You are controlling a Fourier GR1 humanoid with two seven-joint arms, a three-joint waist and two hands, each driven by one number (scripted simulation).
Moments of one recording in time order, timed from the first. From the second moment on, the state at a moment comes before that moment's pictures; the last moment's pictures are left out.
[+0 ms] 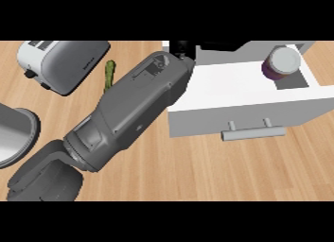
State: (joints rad) left arm -1.40 0.00 -0.56 -0.49 0.87 0.75 -0.10; right arm 0.35 -0.05 -0.65 -2.30 -0.55 0.43 0.32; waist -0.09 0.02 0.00
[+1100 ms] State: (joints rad) left arm -1.40 0.00 -0.60 -0.47 1.02 0.78 -0.26; right arm 0.24 -0.10 -0.63 -2.36 -0.30 0.51 0.15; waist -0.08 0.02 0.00
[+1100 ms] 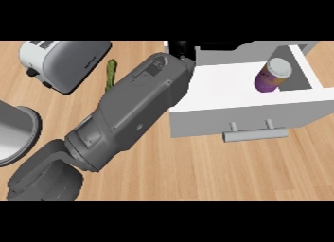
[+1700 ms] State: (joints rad) left arm -1.43 0.00 -0.59 -0.47 1.06 0.77 -0.29; right arm 0.07 -0.10 -0.38 -2.36 0.23 0.47 0.07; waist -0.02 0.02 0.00
